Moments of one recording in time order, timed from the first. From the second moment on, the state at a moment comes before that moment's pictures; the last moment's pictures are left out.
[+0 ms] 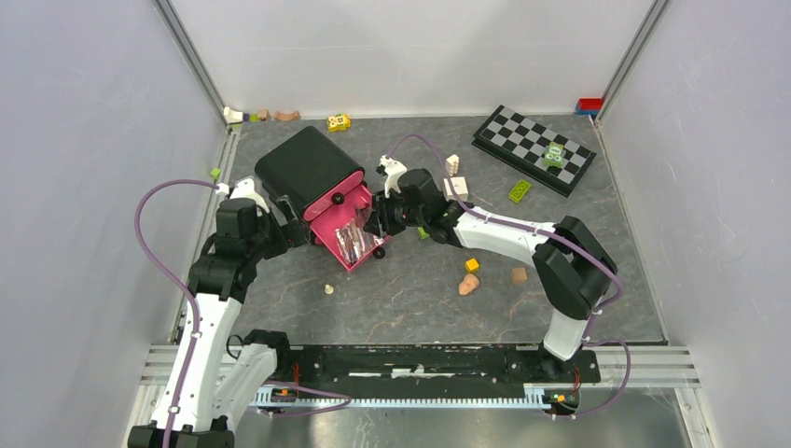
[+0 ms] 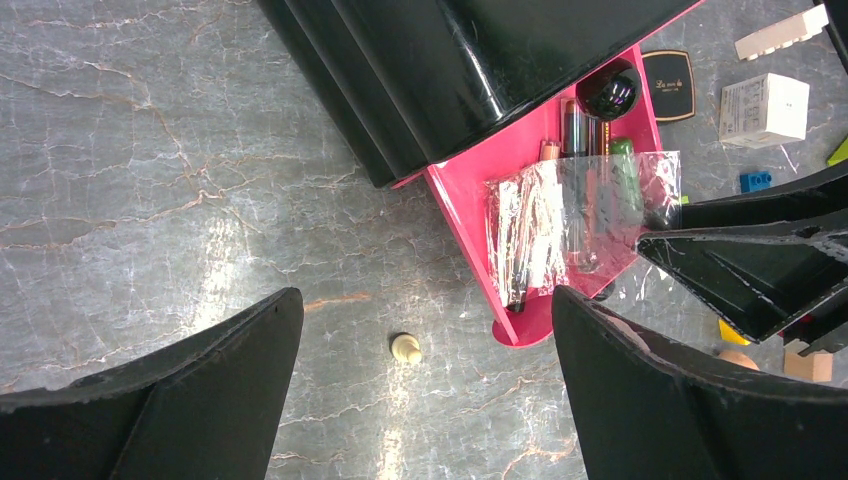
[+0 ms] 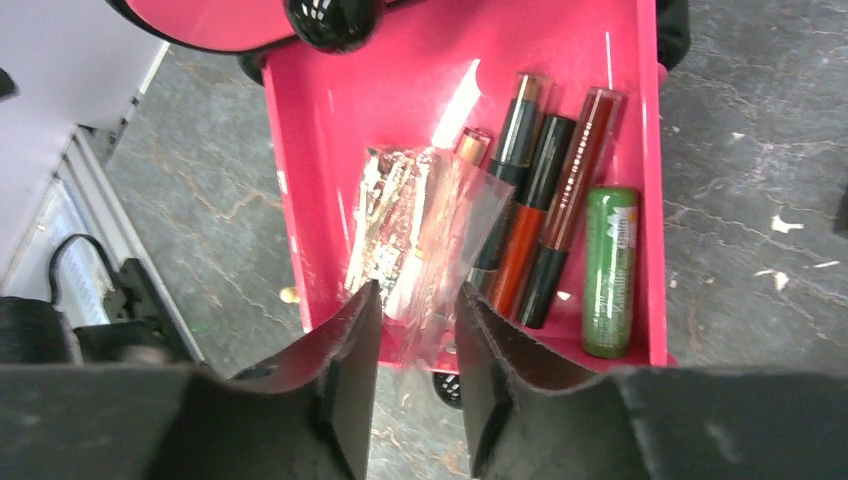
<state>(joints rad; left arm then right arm) -0.09 0.75 0.86 -0.75 -0.02 -0.43 0.82 1.78 1.20 0.06 -0.23 0.42</state>
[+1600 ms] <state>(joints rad) -0.09 0.72 0.86 -0.75 -0.02 -0.43 0.82 1.75 1.36 -0.07 -0.20 0.31</state>
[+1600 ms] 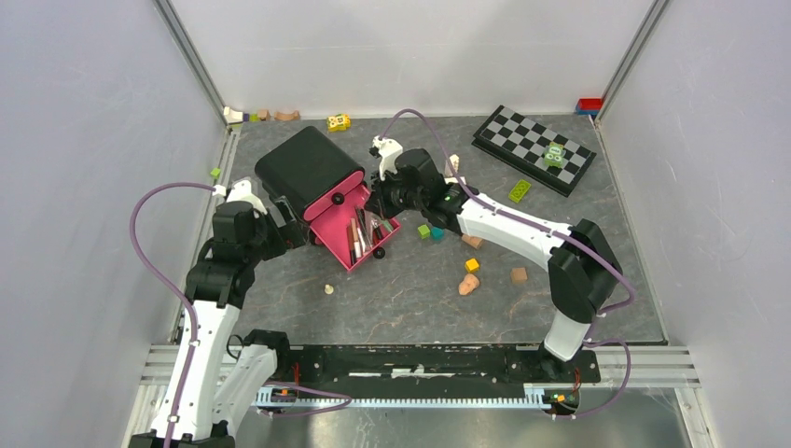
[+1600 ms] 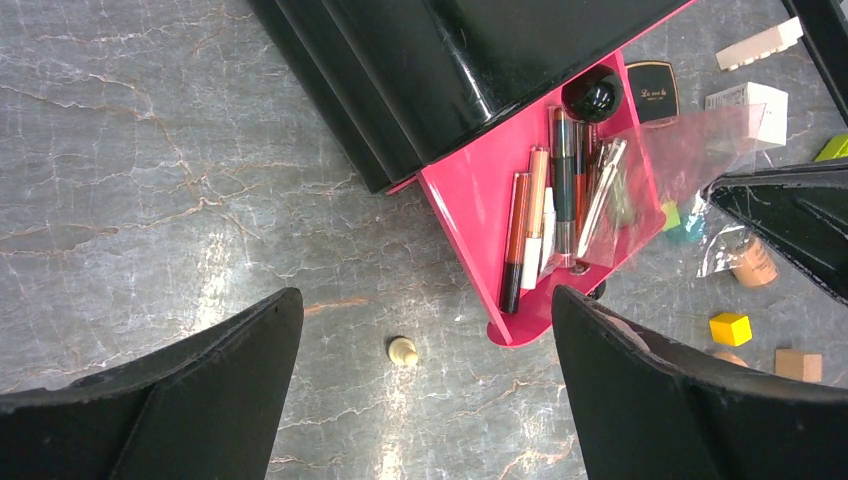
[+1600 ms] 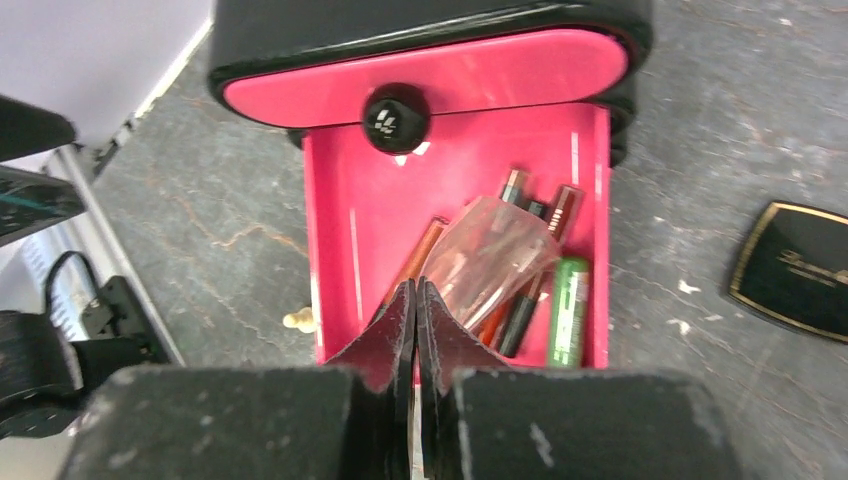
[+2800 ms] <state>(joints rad) -0.09 0.72 0.86 -0.75 -0.02 -0.43 0.80 1.83 1.51 -0.22 -0.16 0.16</state>
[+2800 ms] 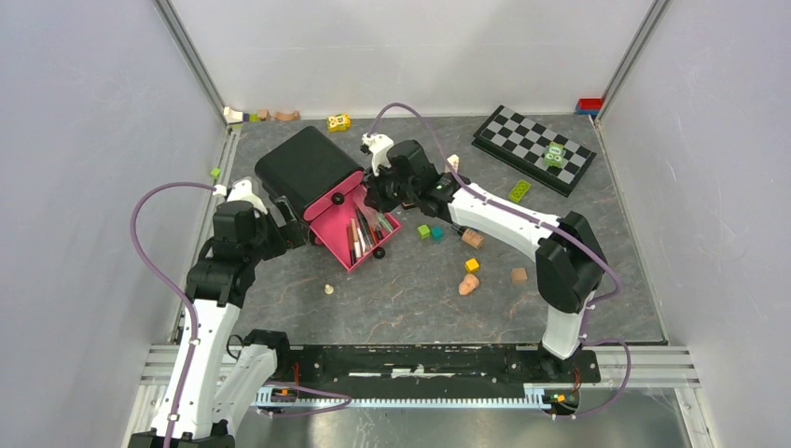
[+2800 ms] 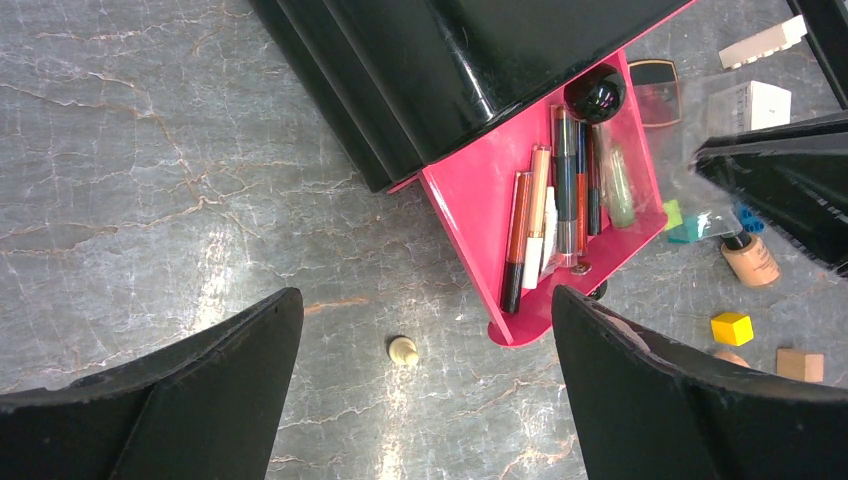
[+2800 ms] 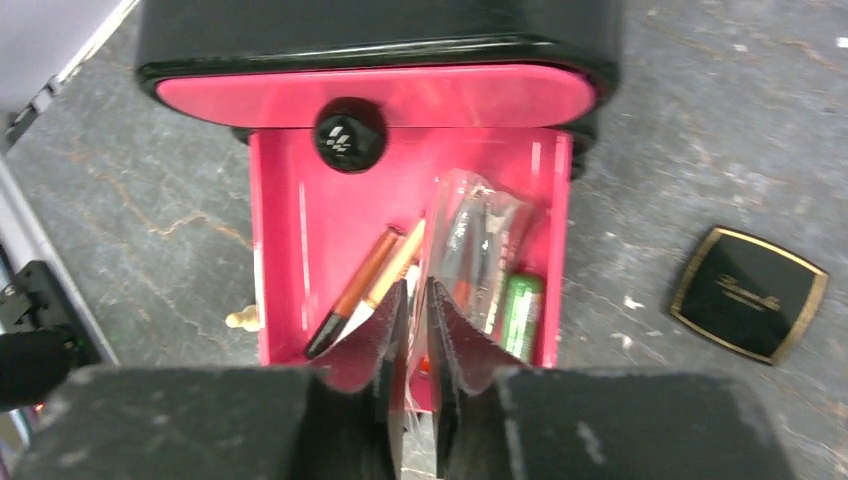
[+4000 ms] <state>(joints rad) -0.09 0.73 0.86 -0.75 -0.02 -0.43 0.80 1.72 1.33 -0.10 -0.16 0.24</state>
